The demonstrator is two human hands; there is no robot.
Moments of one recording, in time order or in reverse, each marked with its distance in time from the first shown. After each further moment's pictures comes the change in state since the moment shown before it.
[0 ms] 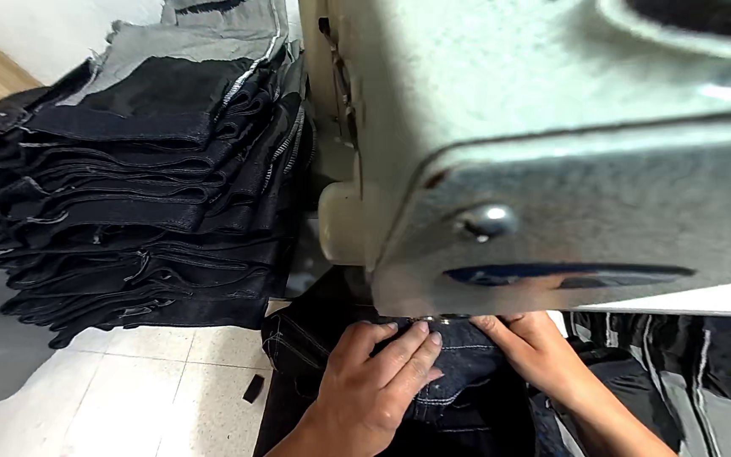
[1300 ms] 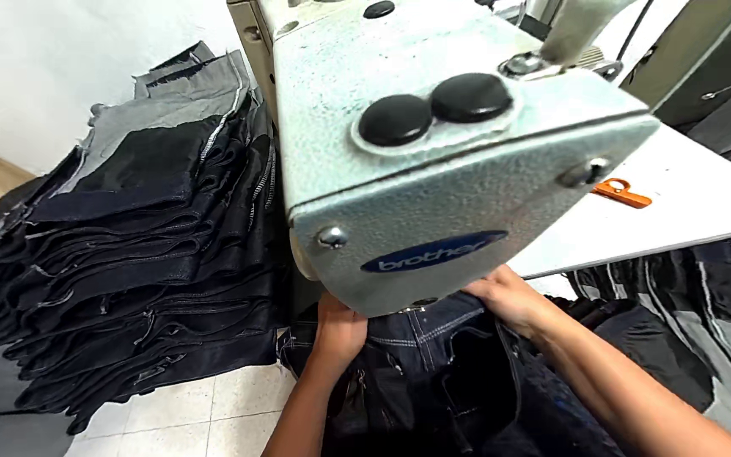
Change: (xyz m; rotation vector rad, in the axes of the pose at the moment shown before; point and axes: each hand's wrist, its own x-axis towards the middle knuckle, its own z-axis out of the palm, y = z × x) left_hand 0.043 -0.042 -0.004 -0.385 -0.272 -0.715; right_hand 0.018 -0.008 0.003 0.437 0.047 0.451
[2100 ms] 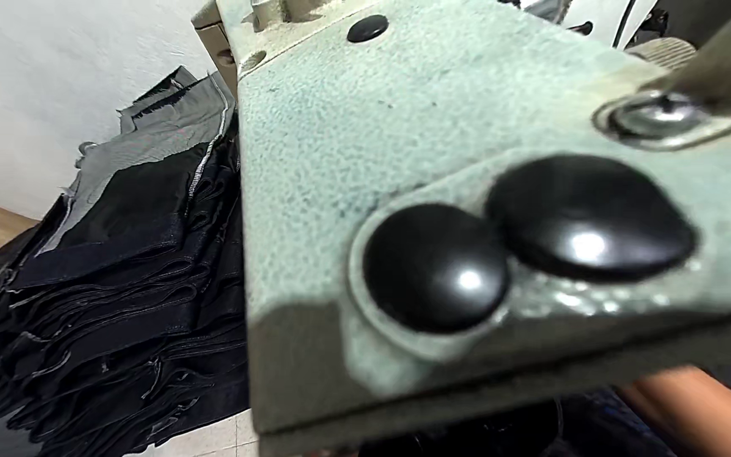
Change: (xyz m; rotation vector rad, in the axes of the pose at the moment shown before) left_hand -0.004 0.000 -0.002 0.484 0.103 0.291; right_hand 0.007 -0.032 0.004 0.021 -0.022 0.146
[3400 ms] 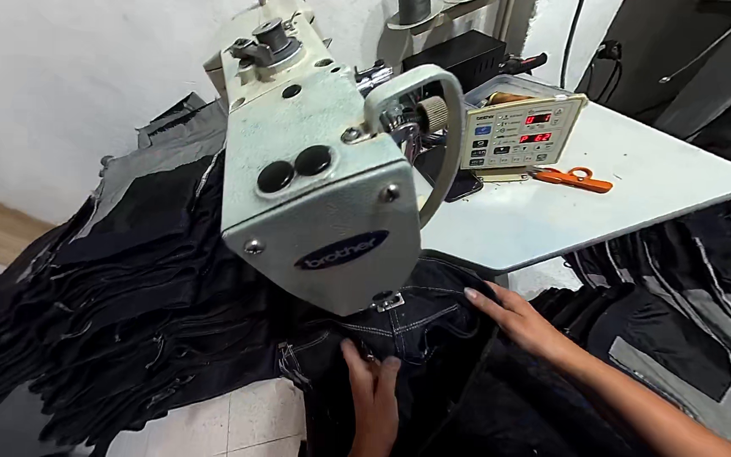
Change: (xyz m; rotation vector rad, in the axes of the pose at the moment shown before) left_hand -0.092 0.040 0.062 -0.944 0.104 -0.434; right_hand -0.038 0.102 -0.044 -0.277 0.158 -0.130
